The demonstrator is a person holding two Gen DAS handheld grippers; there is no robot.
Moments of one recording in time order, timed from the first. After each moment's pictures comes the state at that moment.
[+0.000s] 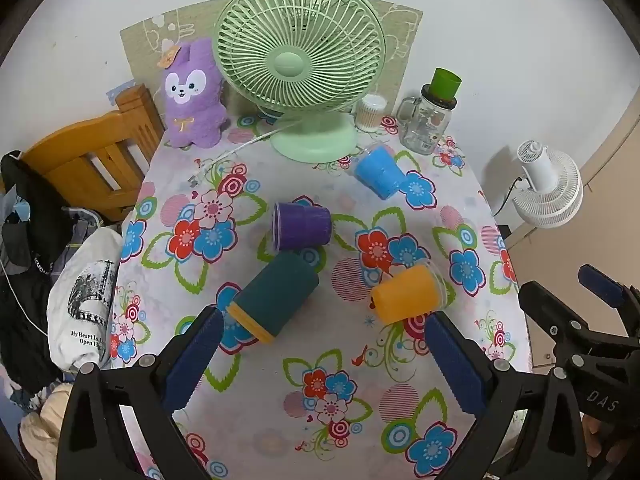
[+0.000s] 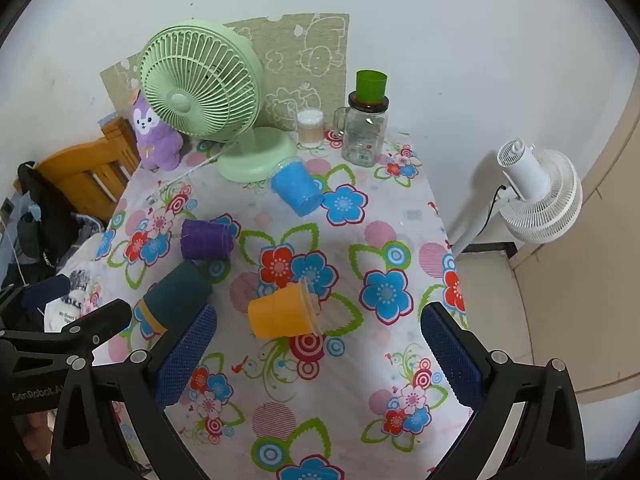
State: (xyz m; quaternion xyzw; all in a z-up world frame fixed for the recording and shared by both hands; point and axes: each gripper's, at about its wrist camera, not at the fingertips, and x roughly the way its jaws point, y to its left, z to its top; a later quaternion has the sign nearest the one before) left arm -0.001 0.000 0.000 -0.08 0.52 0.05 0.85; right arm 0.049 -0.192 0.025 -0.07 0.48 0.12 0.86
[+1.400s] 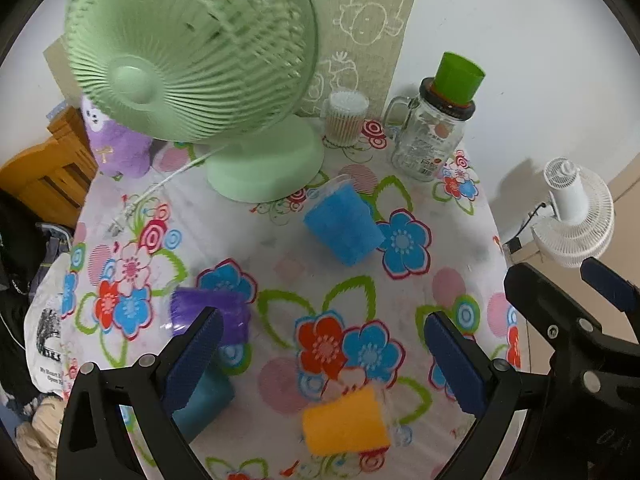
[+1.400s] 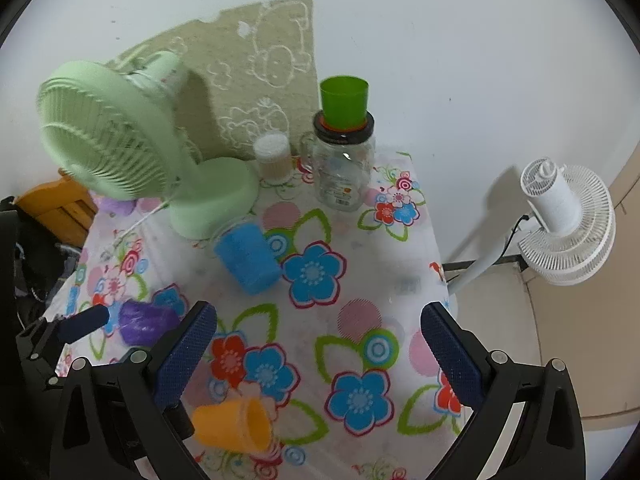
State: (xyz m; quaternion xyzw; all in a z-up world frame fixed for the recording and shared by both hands) left arm 0.174 -0.059 -0.058 -0.08 0.54 0.07 0.84; right arm 0.220 -0.218 -0.016 -0.04 0.50 0.12 0.86
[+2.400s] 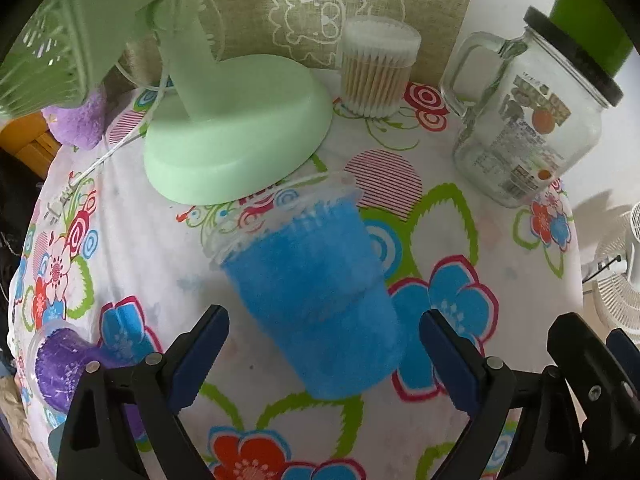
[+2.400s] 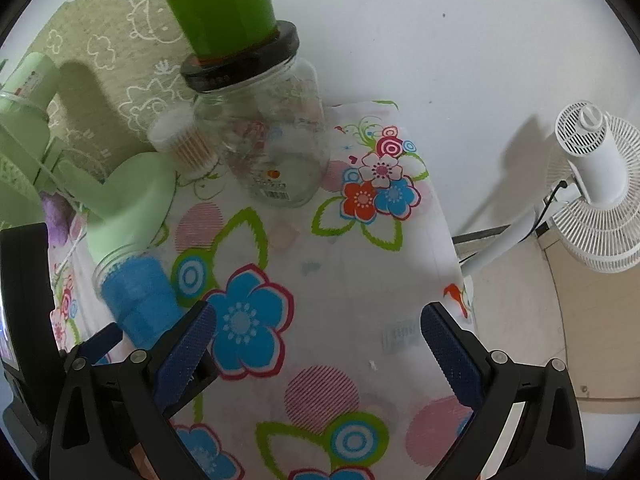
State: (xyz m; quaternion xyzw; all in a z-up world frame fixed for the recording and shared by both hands) left arm 0.284 -0.077 -0.180 -0.12 0.57 0.16 0.80; right arm 0.327 -0.249 -0.131 0.00 0.55 0.10 0.83
